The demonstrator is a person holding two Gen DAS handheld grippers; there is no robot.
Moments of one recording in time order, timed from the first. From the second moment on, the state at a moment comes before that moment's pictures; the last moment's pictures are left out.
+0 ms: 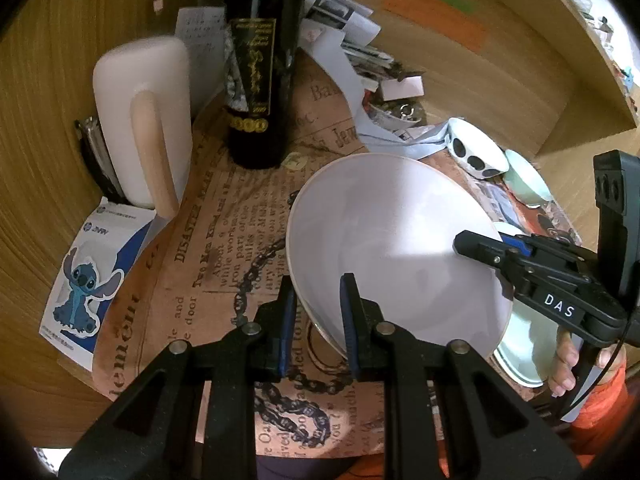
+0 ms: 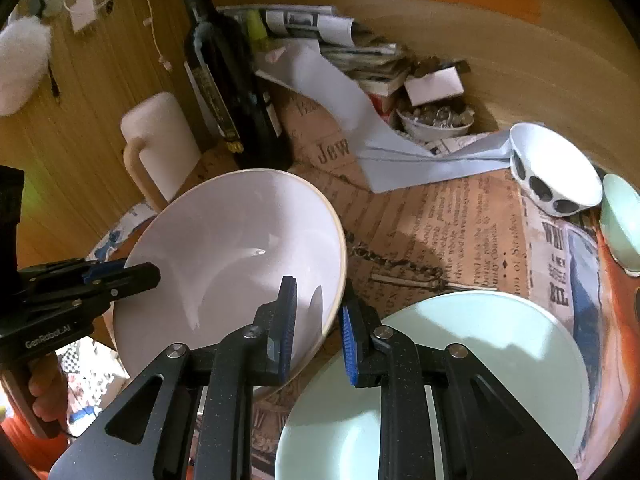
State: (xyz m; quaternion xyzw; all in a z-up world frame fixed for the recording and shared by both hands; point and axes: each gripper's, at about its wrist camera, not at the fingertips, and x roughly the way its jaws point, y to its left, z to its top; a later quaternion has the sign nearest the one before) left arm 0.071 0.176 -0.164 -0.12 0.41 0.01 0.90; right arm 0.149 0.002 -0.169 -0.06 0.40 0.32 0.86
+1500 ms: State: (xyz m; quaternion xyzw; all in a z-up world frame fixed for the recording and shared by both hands) left arm 0.096 0.104 -0.075 -0.04 0.29 -0.02 0.96; right arm 0.150 -0.123 -0.084 -0.03 0.26 0.21 0.94
